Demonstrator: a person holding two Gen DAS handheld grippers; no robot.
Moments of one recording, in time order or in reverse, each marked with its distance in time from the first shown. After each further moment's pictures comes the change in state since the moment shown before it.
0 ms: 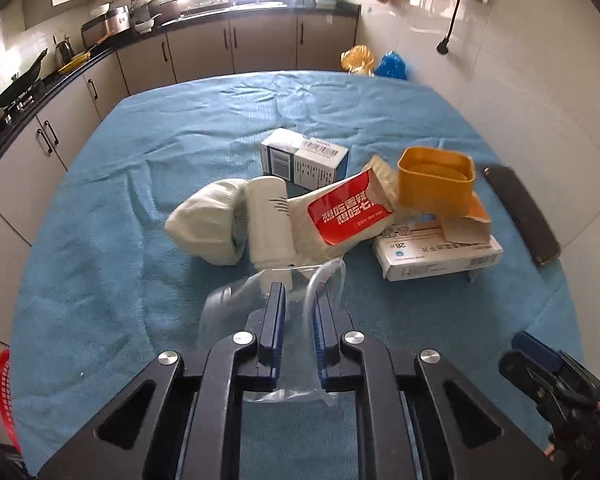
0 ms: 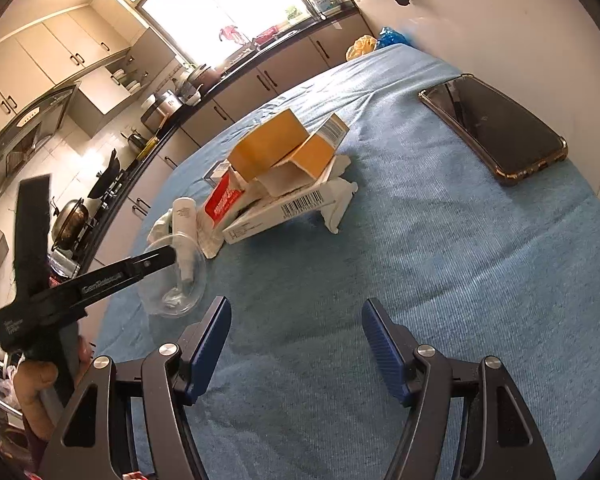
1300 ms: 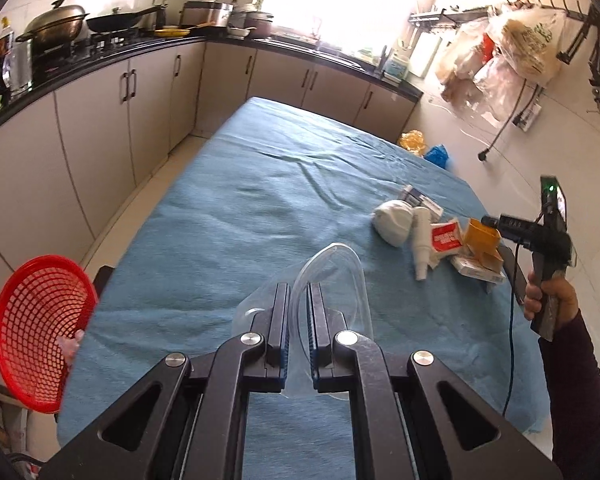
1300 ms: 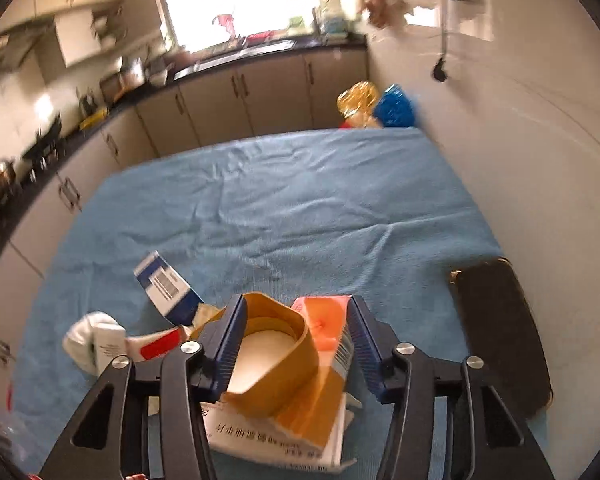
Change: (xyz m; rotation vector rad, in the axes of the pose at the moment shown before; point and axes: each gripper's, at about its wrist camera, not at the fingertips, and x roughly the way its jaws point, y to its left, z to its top) left arm -0.113 0.187 -0.100 -0.320 -0.190 -0.050; right arm 0.089 0.068 0.139 -0.261 0.001 -0.346
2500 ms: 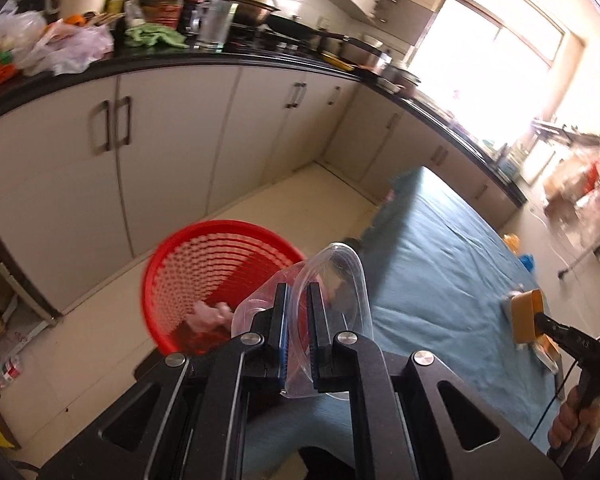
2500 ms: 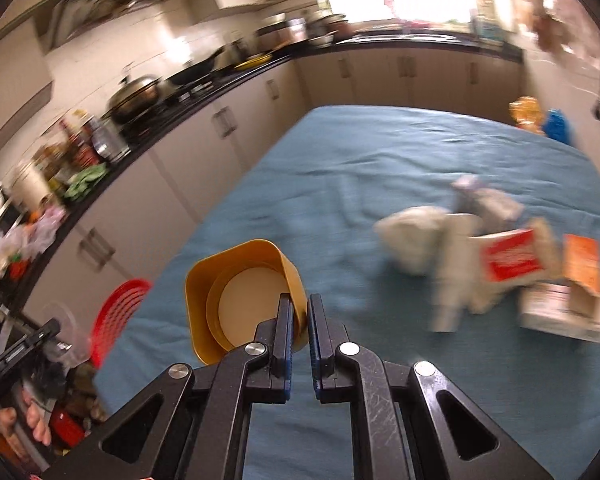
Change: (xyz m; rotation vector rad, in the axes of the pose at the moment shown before) left arm -0.101 0.205 -0.057 -0.401 -0.175 0.268; right arm -0.067 0.233 -0.107 -0.267 0.057 0.434
